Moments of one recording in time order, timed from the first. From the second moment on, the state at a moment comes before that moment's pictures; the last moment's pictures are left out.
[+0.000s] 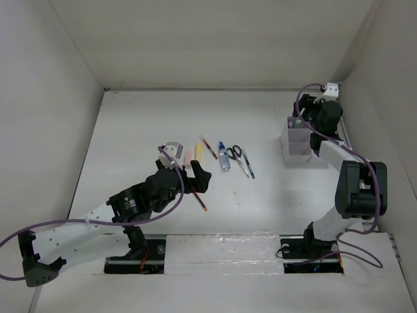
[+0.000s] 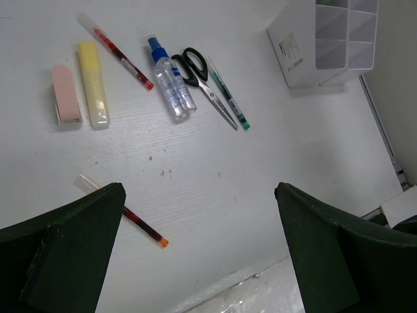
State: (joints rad) left arm -1.09 0.75 0.74 -0.39 -0.51 -0.69; right arm -0.08 1.61 0.96 0.54 -0.09 0.17
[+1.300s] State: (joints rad) left arm -0.74 1.74 1.18 -0.29 -0.27 -0.52; right arm 0.33 1.10 0.86 0.17 -0.15 0.39
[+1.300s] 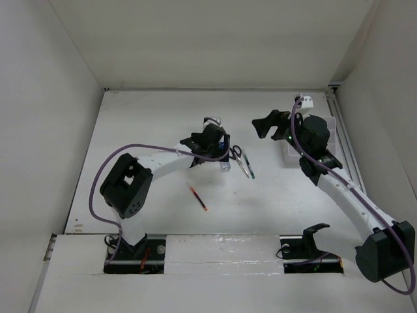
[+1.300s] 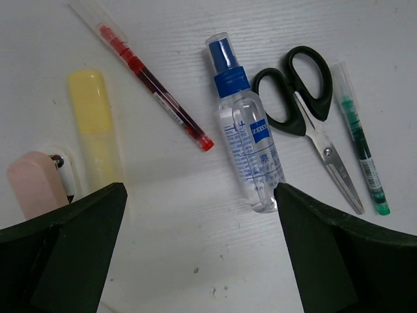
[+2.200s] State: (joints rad) left arm -0.69 1.82 1.14 -0.26 -0.29 -0.53; right arm 0.43 1.10 0.84 0.16 -0.17 0.39
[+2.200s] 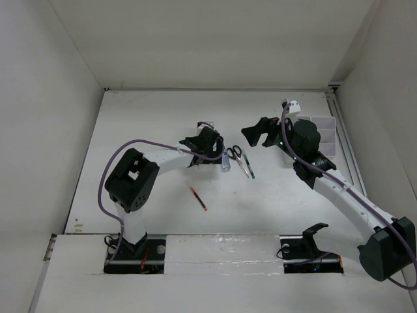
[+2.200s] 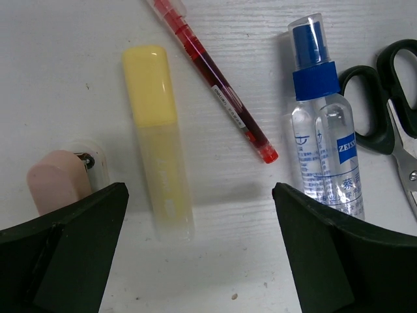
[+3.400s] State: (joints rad) left arm -0.78 1.42 0.99 -0.16 -0.21 -0.48; right arm 0.45 1.15 0.81 0.28 -0.28 0.55
